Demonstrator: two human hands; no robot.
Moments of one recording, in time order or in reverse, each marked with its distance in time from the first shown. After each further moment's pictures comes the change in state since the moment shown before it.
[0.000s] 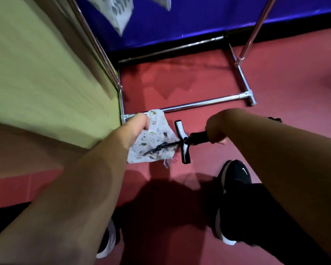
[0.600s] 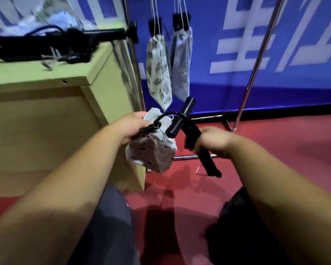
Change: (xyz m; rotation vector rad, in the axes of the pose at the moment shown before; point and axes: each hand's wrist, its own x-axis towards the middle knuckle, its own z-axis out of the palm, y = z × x) left_hand -0.332 0.068 -0.113 -0.108 0.072 0.604; right_hand -0.266 -0.062 -0.015 1.248 0.648 -0.469
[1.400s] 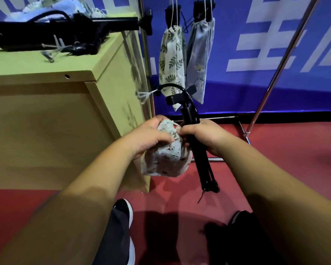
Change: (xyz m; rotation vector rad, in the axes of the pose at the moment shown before) left_hand 0.000 -0.013 0.016 -0.100 -0.043 0.090; right_hand 0.074 -0.029 0.034 0.403 0.080 -0.053
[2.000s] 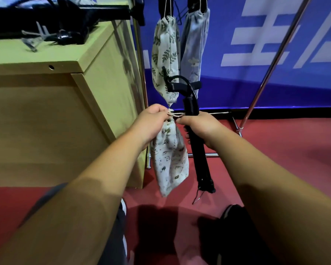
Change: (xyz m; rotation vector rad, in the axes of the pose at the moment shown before) left_hand 0.024 0.012 0.031 -0.017 0.303 -0.003; right_hand 0.006 -0.001 -0.012 -0.014 0.122 0.016
